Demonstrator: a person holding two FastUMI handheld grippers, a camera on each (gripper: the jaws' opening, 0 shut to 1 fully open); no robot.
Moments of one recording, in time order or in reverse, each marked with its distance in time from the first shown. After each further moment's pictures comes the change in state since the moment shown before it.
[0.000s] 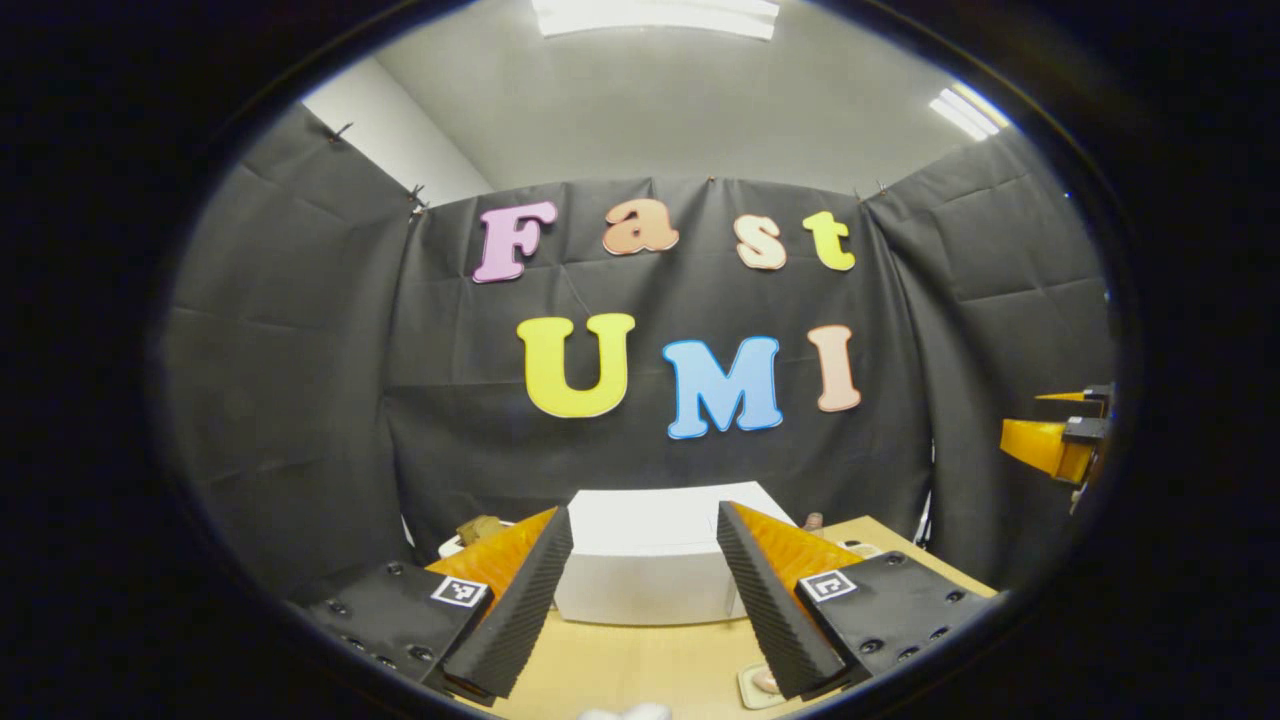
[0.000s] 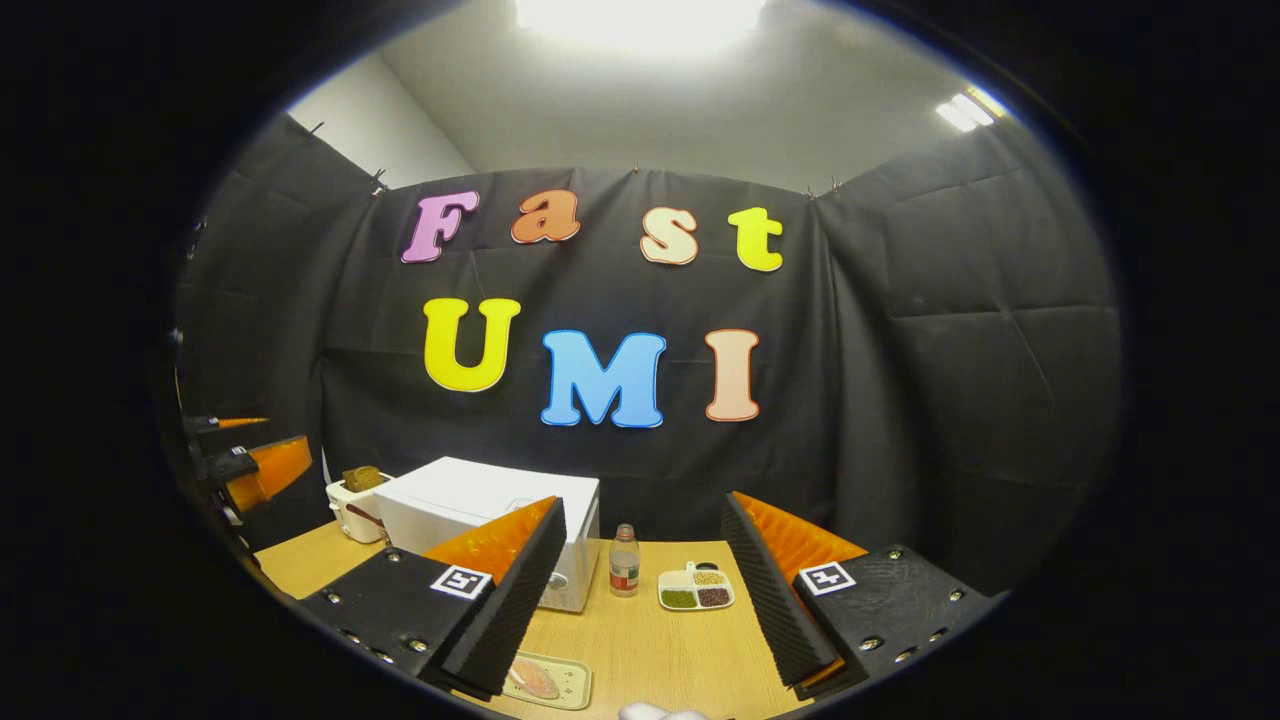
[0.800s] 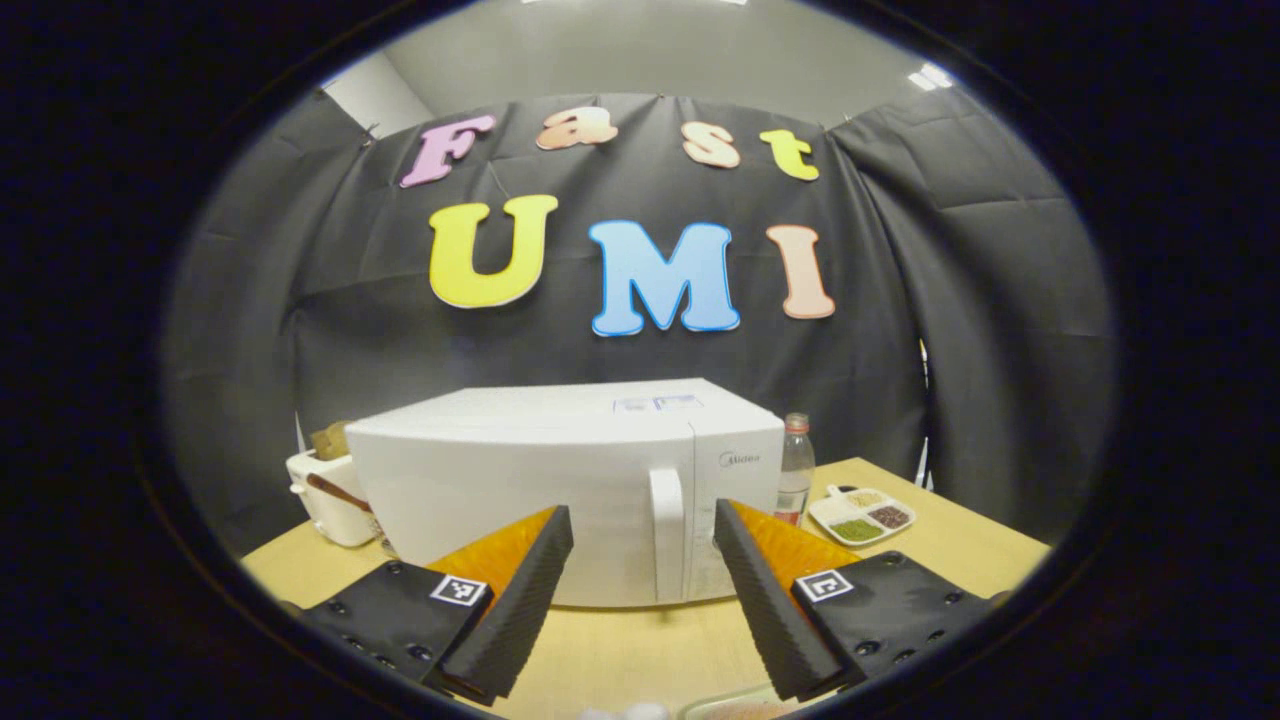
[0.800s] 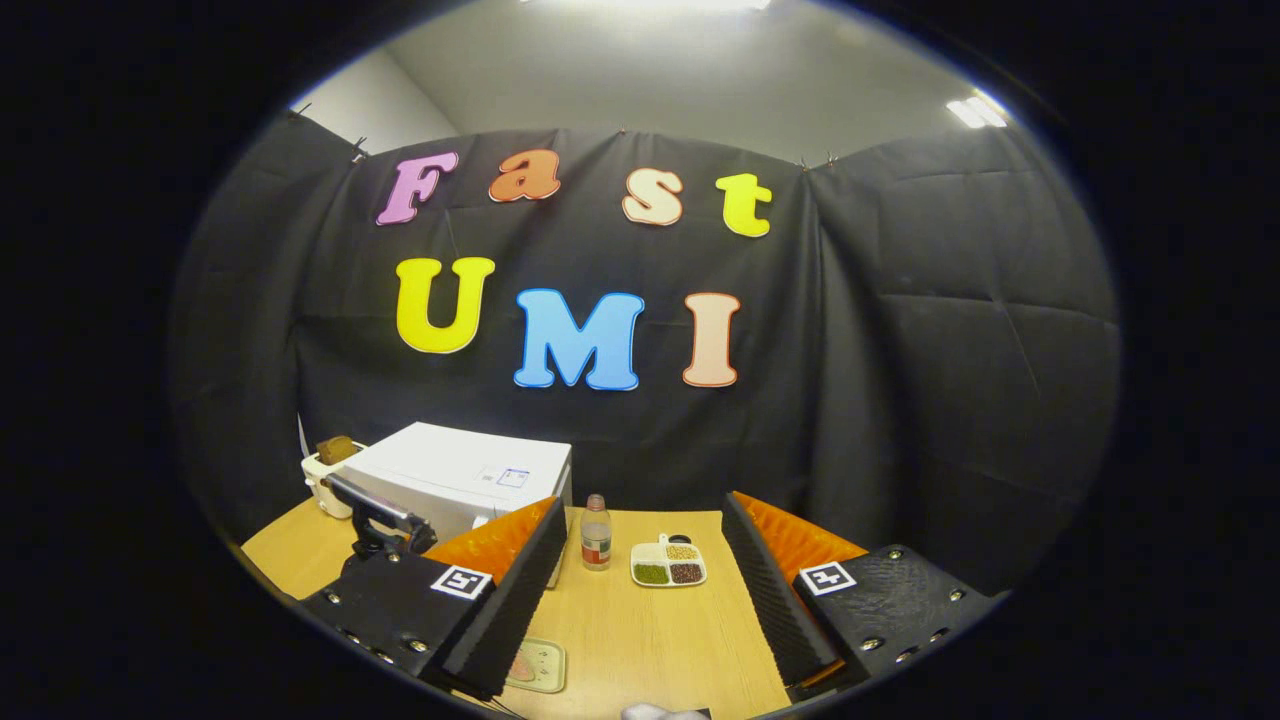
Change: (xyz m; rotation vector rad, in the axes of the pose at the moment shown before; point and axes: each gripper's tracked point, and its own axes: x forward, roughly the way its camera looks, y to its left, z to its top) left arm 0.195 -0.154 -0.275 -0.007 0.128 -0.110; right arm 0.020 -0.027 -0.020 -0.056 0.154 -0.073
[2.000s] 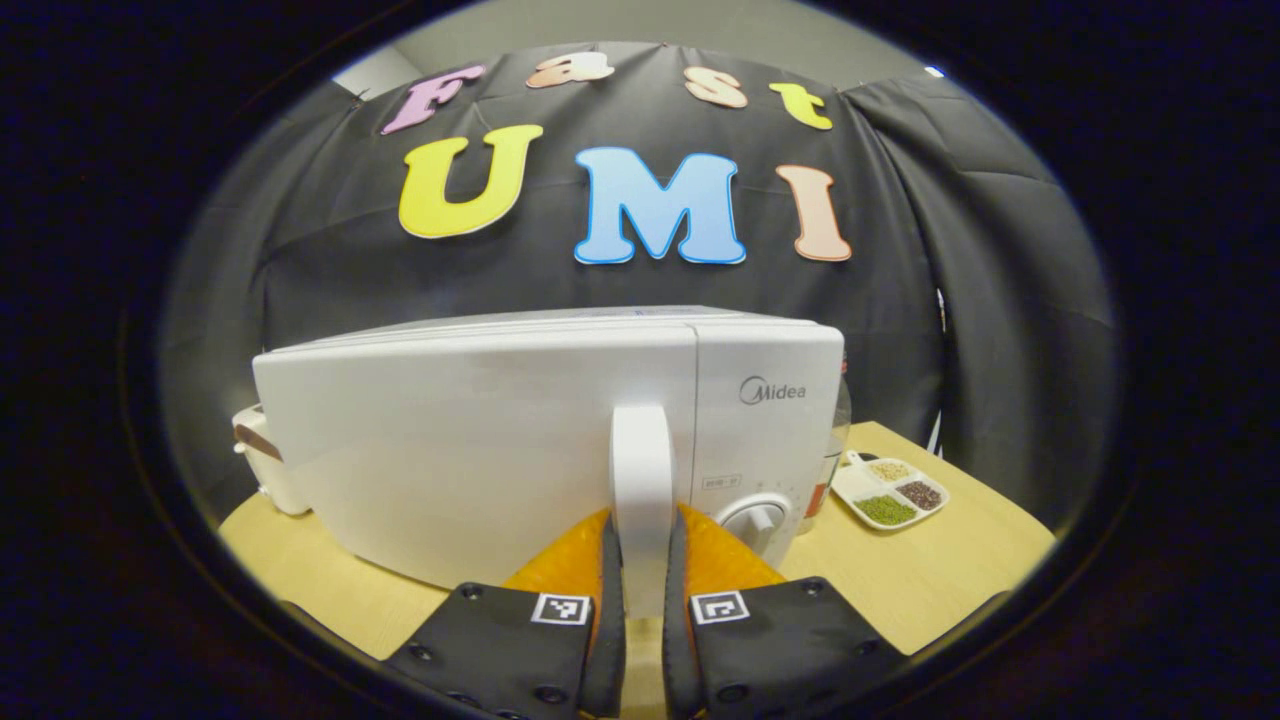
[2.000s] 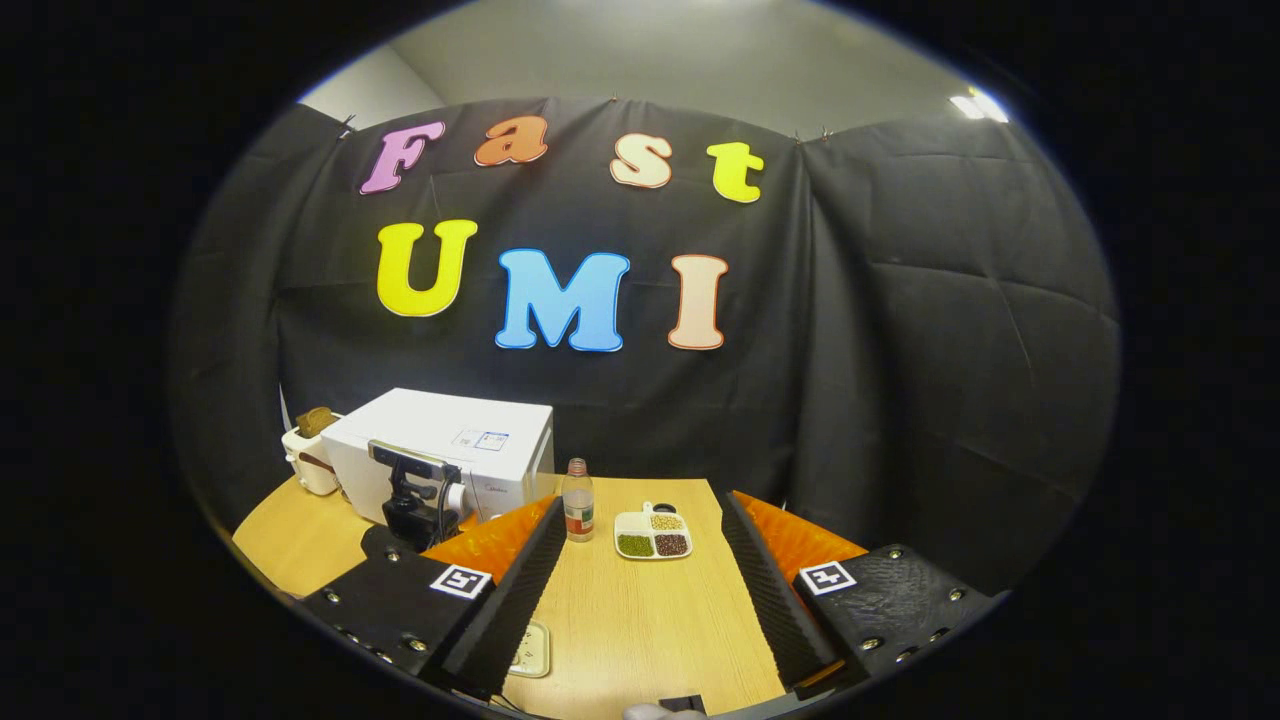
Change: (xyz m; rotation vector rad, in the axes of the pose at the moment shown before) left arm 0.068 -0.006 -0.050 -0.022 0.130 -0.025; right arm 0.002 -0.004 -0.032 0.011 0.082 -0.029
